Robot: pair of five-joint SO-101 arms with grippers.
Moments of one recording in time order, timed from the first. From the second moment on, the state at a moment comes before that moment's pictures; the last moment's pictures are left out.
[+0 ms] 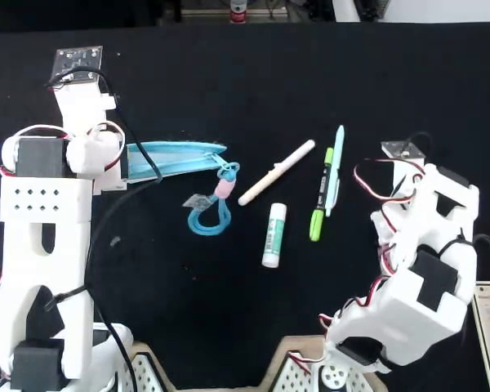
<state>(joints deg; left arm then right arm) -4.5 -22.3 6.3 89.5 3.3 32.8 12.4 25.8 64.5 38.2</state>
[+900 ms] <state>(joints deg) -4.5 -22.3 6.3 89.5 3.3 33.1 11.7 25.2 65.5 48.4</state>
